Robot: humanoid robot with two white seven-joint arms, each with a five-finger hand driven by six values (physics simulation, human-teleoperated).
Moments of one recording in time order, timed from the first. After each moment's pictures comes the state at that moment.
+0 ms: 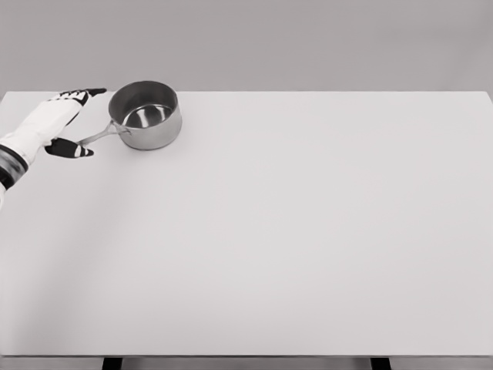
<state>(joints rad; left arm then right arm) -0.44 0.76 -0.47 -1.40 -0.34 -0.07 -0.10 -0.06 0.00 0.16 0.17 0.07 -0.30 0.19</state>
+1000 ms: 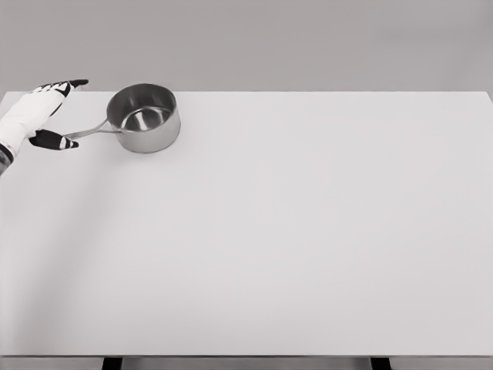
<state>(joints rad) -0.48 0.76 -0.45 -1.32 -0.34 -0.08 -0.11 -0.06 0.00 0.16 0.17 0.07 -0.30 0.19</state>
